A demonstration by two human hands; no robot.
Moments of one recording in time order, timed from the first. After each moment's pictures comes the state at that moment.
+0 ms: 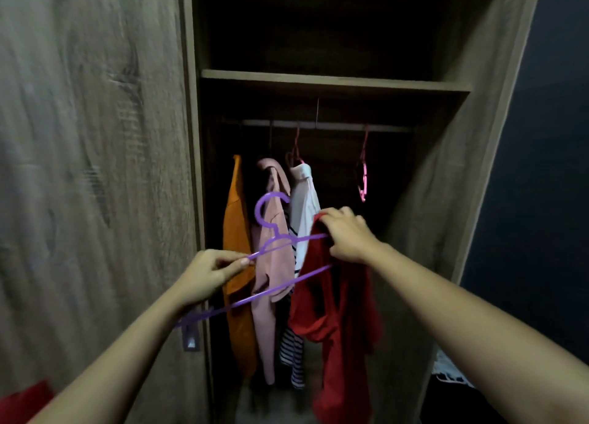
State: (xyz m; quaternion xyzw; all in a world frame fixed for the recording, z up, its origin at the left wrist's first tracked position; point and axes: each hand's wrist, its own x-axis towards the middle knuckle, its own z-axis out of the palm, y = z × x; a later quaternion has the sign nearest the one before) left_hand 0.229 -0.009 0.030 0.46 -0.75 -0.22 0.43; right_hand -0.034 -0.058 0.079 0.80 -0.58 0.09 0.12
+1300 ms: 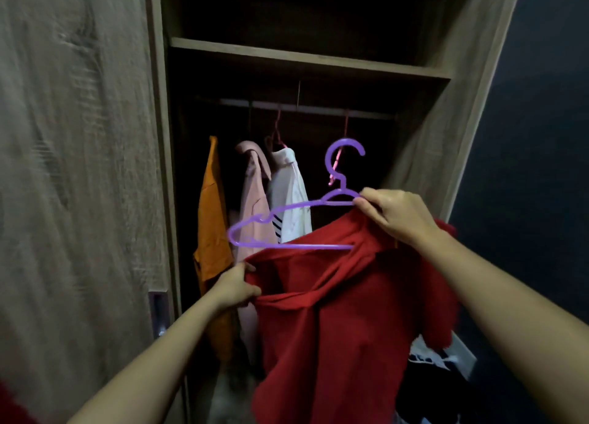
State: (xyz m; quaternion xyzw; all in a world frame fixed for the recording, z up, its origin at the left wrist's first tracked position) left_hand 0.152 -0.060 -0.042 0.60 -0.68 -0.30 0.29; right_hand -0.147 -0.033 0.091 0.78 -0.47 0.26 0.32
